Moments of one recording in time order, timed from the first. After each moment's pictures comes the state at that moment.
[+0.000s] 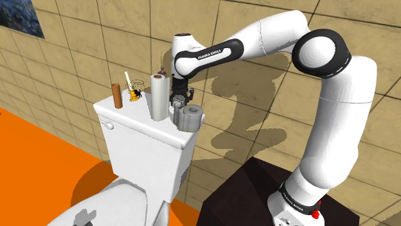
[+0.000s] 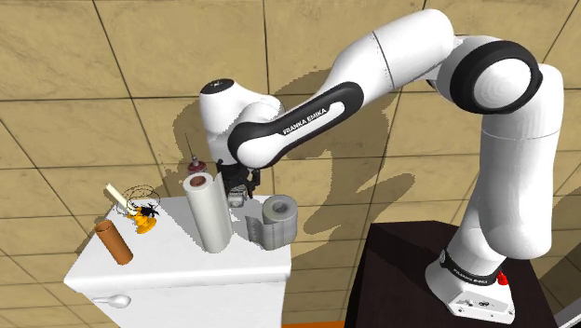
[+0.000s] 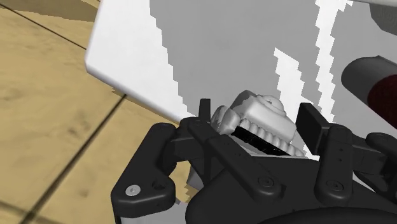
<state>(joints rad) -0.12 0.33 0.33 -1.77 -0.19 2.10 0.97</state>
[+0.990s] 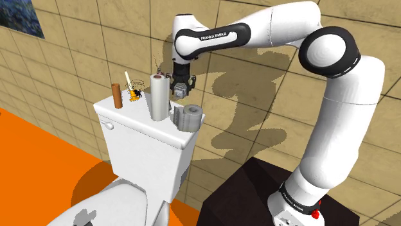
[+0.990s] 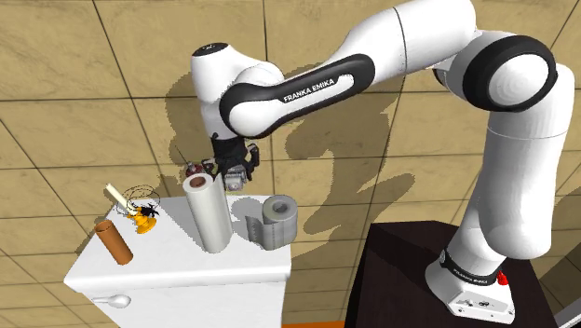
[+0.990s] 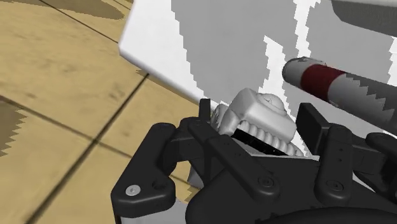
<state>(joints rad) -0.12 0.28 0.34 -1.66 -0.16 1.93 0.94</state>
